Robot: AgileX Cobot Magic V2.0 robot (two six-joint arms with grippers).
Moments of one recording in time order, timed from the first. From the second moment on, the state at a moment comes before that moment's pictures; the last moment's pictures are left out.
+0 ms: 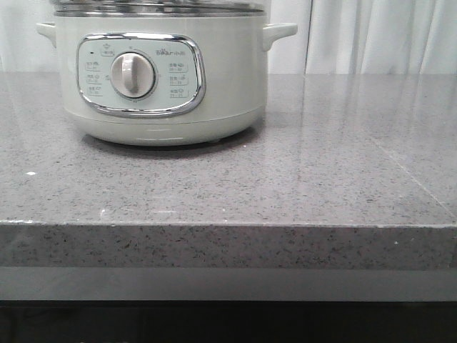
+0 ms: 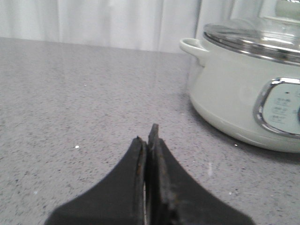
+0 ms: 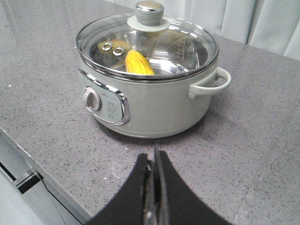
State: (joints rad) left arm -0.06 0.09 -0.14 -0.10 0.20 0.02; right arm 0.60 0.70 -0.75 0.09 0.39 -0.06
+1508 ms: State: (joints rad) left arm -0.05 -0.01 0.01 -0.11 0.03 0.02; right arm 0.53 0.64 -0.70 0.09 0.37 -0.06
